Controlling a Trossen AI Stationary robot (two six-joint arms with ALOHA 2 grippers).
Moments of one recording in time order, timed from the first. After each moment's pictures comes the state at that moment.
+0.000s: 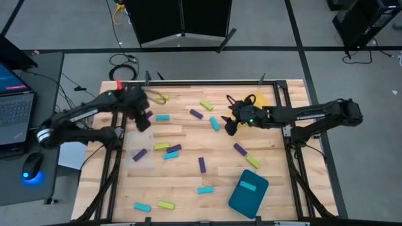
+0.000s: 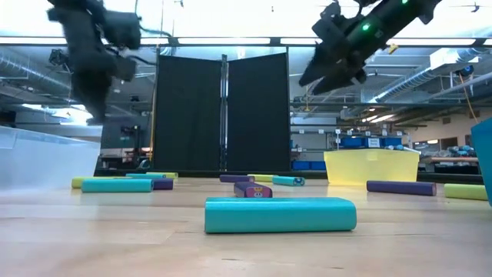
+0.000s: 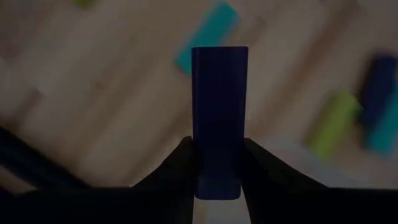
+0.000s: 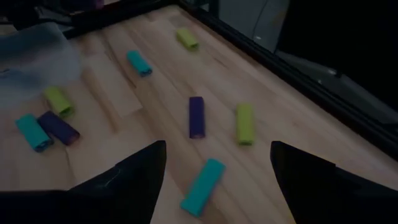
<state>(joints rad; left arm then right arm) 0.57 0.96 0.80 -1.10 0.03 -0.09 -0.06 1.24 0.81 -0.20 0.45 0.37</state>
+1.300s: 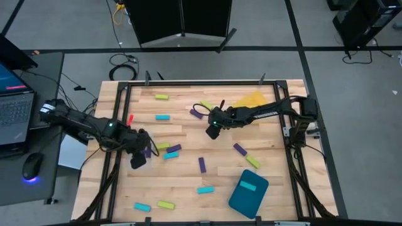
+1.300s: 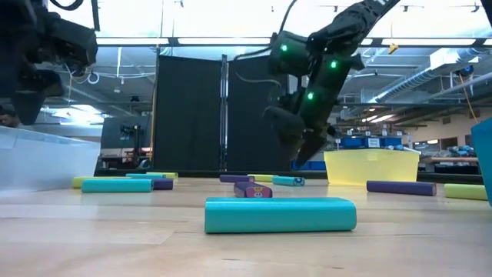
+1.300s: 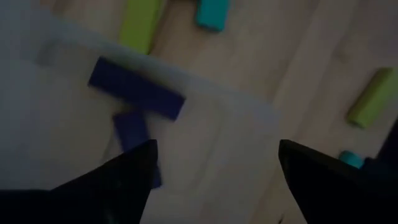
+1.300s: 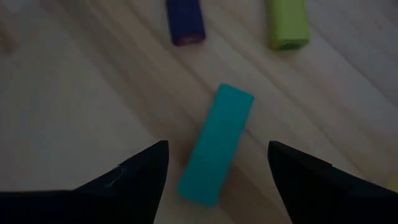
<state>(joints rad) -0.31 0.92 0.69 -0.98 0.10 -0.79 -0.15 1.82 1.09 -0.41 0.28 0.58</state>
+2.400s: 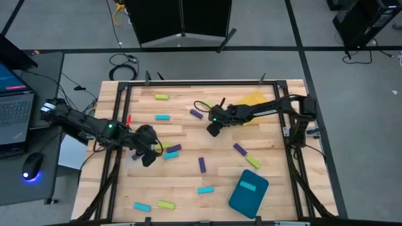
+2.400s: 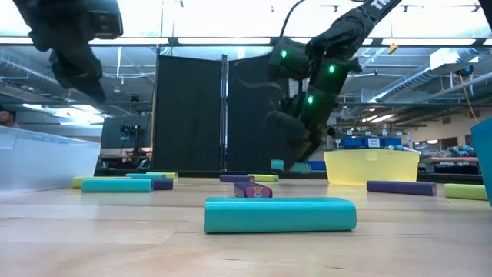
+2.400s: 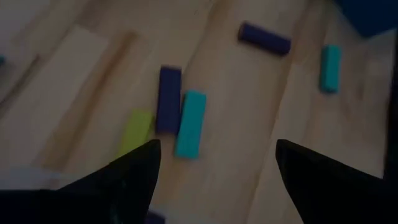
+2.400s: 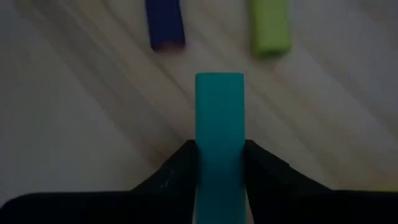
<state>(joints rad) -0.35 0.92 0.69 -0.66 -0.21 -0.76 -0.18 1.81 1.09 -0.41 0.28 0.52</state>
